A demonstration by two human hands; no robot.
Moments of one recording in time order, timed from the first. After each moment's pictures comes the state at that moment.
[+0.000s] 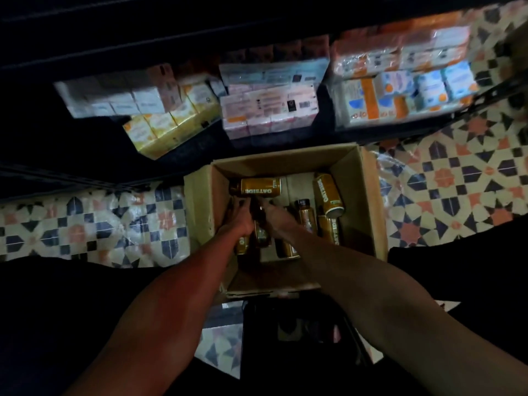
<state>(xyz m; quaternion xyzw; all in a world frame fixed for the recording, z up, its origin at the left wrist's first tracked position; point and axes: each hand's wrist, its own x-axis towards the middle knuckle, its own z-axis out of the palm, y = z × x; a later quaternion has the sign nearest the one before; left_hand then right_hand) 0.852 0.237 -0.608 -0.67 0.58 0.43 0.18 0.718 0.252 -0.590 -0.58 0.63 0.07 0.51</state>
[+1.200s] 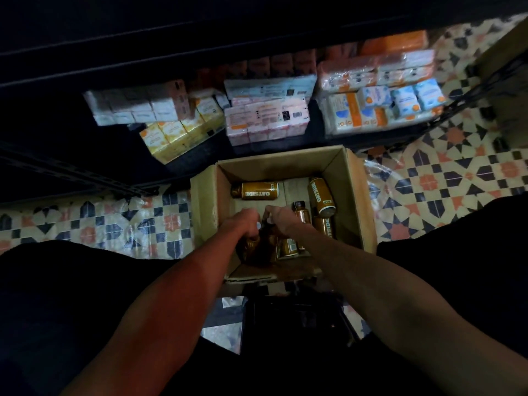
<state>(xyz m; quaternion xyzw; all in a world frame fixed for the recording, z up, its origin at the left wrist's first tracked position) 0.836 0.246 -0.527 -0.58 0.65 0.42 0.27 0.698 0.263 -0.549 -0.60 0.62 0.09 0.50</state>
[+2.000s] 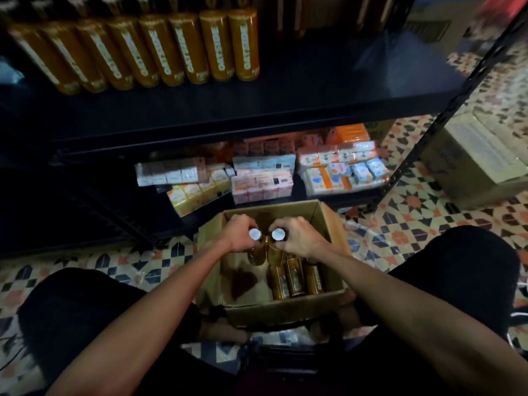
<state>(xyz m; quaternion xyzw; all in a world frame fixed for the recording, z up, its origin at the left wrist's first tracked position) 0.841 0.252 -0.368 -0.57 0.76 0.31 0.00 0.641 0.286 -0.382 -0.73 0.59 -0.12 0.33</state>
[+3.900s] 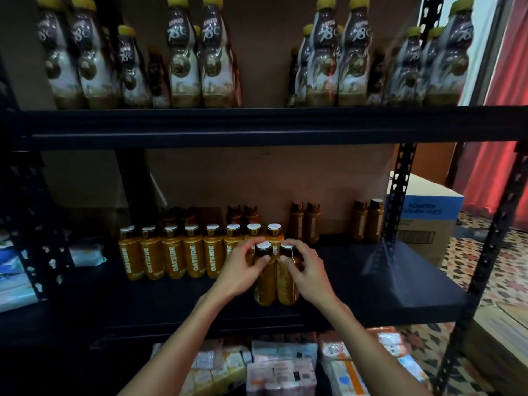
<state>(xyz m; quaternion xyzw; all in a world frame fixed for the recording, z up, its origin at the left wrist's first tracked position) 0.851 0.114 -0.084 -0.50 0.71 0.26 -0.41 0.658 0.103 -0.127 -0.70 0.46 -0.51 0.19</state>
